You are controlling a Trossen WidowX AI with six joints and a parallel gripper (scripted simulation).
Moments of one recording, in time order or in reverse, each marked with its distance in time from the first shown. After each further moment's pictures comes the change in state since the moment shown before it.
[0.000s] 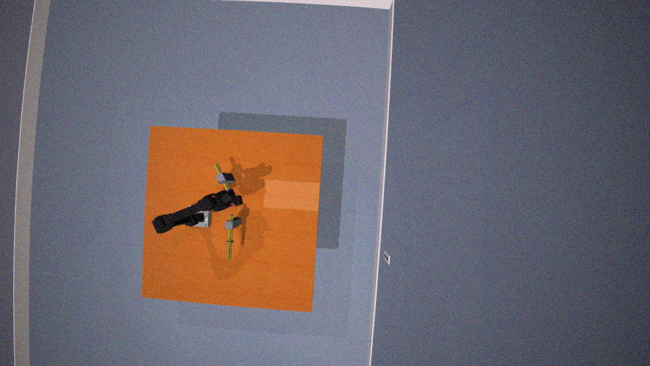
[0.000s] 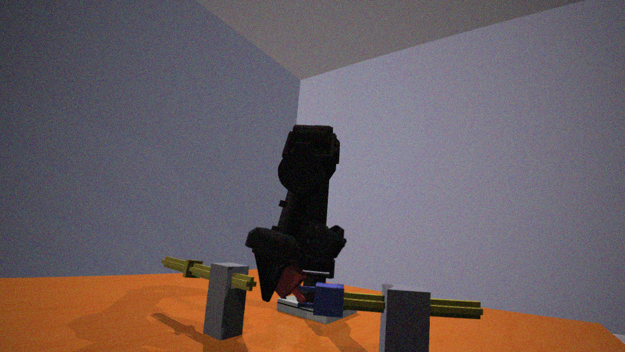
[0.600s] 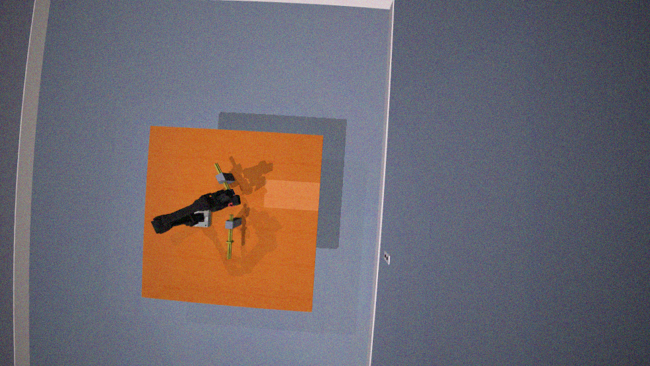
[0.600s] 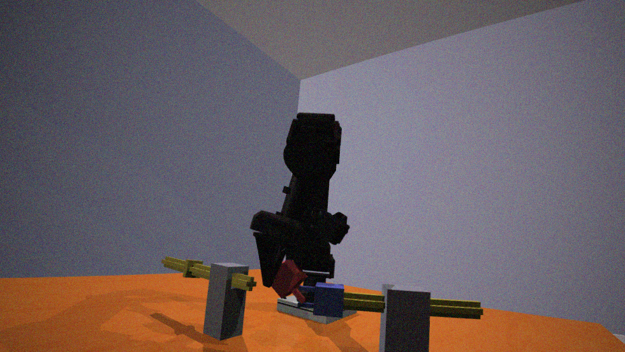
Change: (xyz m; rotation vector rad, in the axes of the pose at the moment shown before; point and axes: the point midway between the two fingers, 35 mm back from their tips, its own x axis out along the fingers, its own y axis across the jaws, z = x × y) arm -0.022 -0.001 -0.001 -0.006 -0.001 -0.007
